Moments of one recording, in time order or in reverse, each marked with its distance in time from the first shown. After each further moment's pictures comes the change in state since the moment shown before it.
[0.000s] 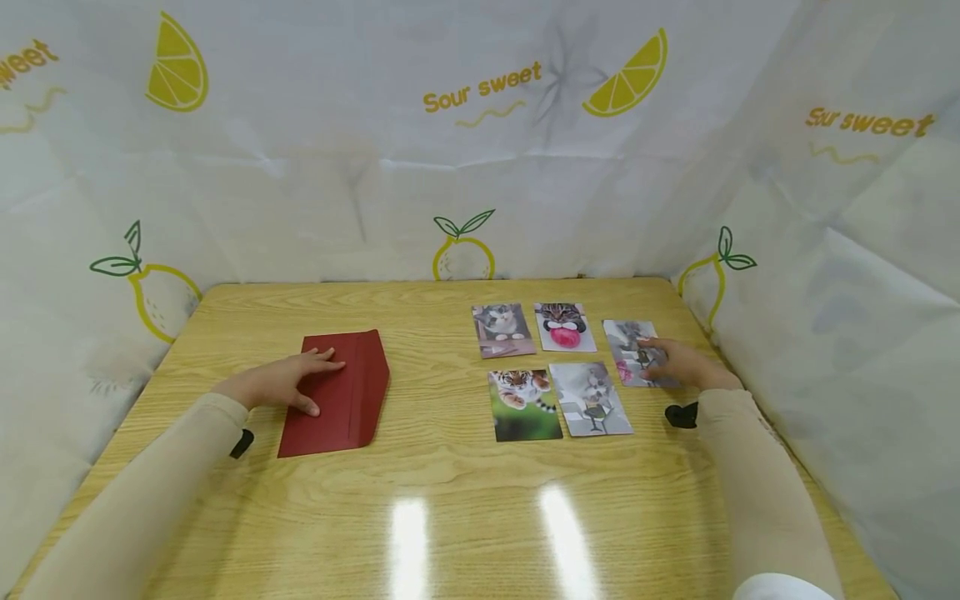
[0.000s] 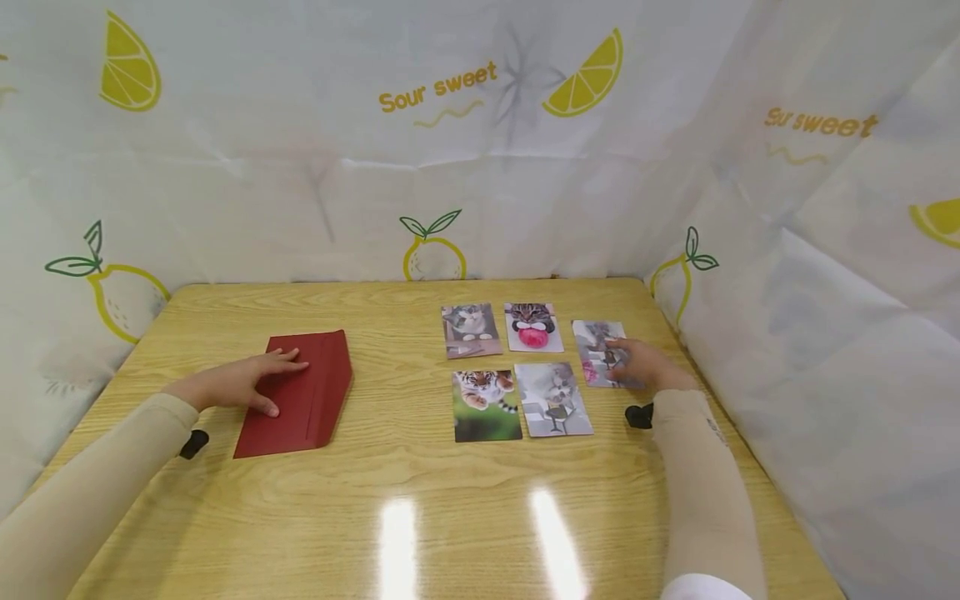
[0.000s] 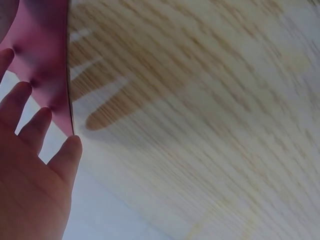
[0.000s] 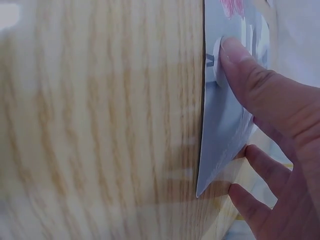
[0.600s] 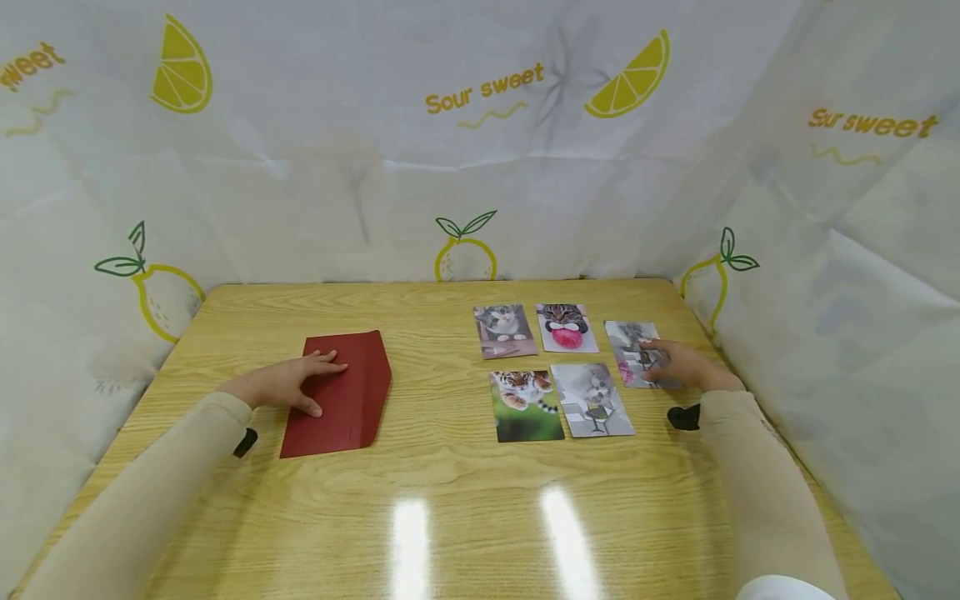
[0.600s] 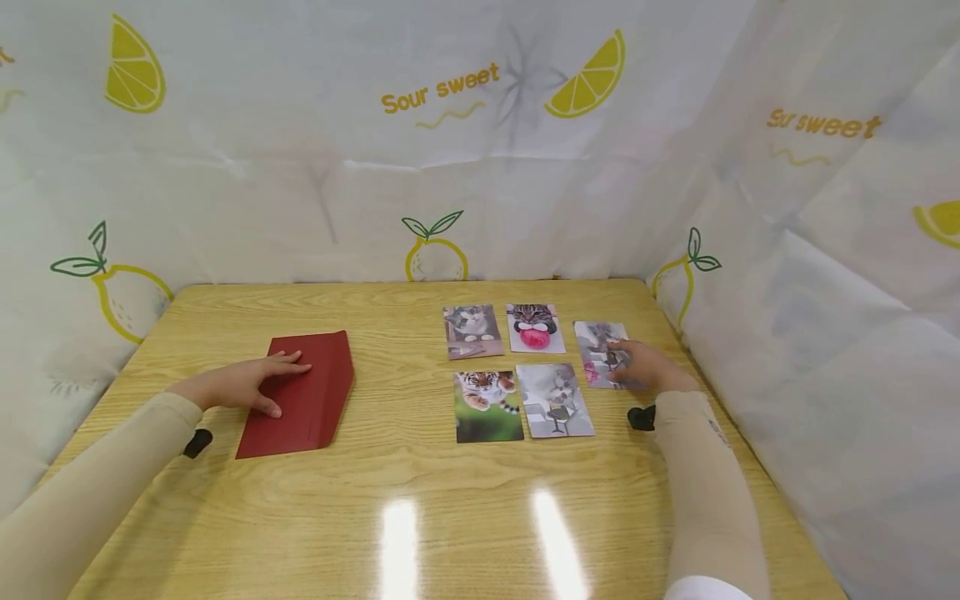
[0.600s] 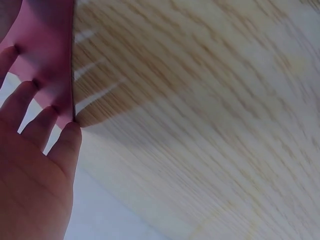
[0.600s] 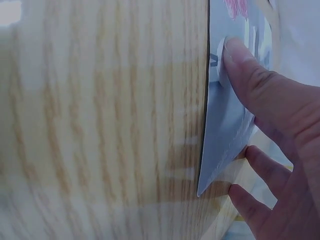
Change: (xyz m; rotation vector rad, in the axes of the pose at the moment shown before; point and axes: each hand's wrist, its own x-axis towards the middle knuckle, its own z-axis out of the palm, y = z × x) left_hand 0.002 0.000 0.002 -0.027 -0.025 -0.030; right_hand 0.002 0.001 0.001 -0.061 0.019 -0.008
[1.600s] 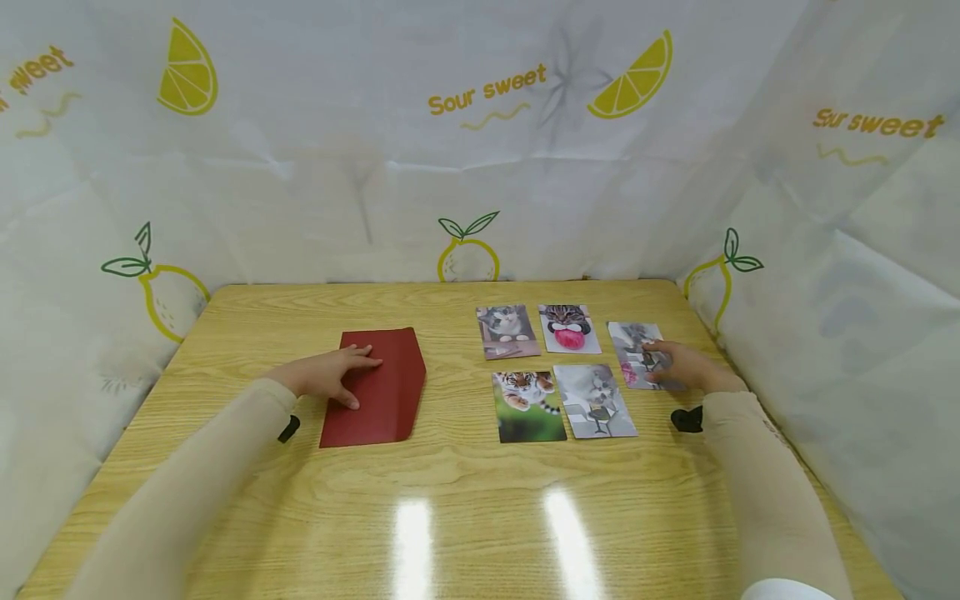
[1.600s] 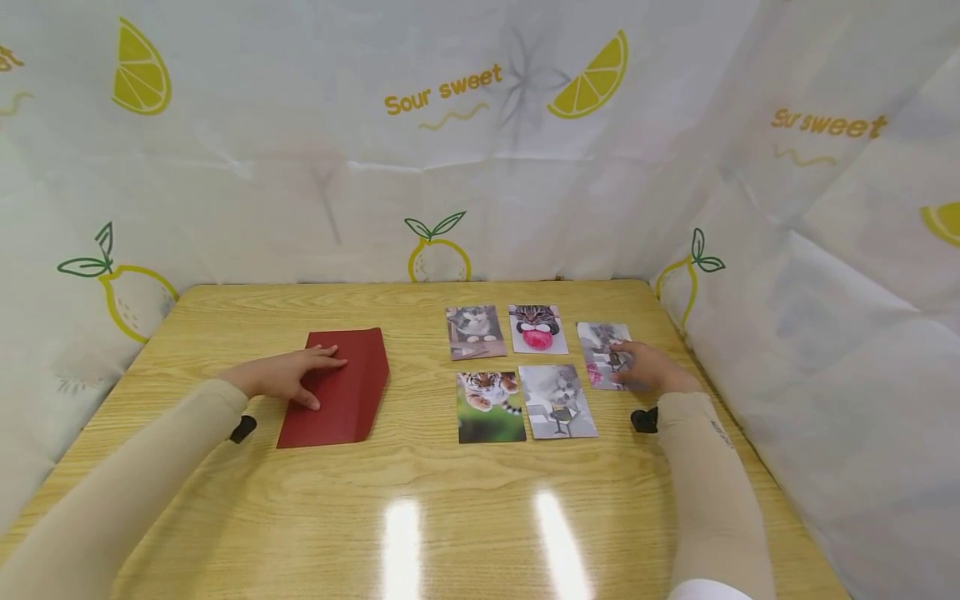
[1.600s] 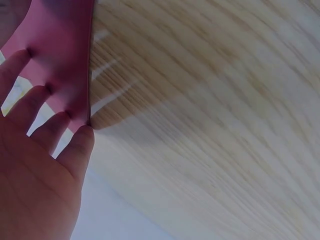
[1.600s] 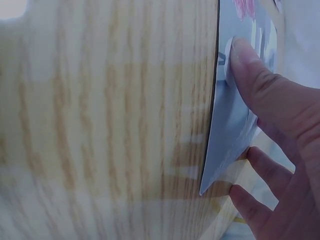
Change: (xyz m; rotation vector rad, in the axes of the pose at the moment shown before) left_hand 0.040 0.036 0.003 0.070 -0.039 -0.010; right_hand 0.005 0.004 0.002 0.000 0.003 0.017
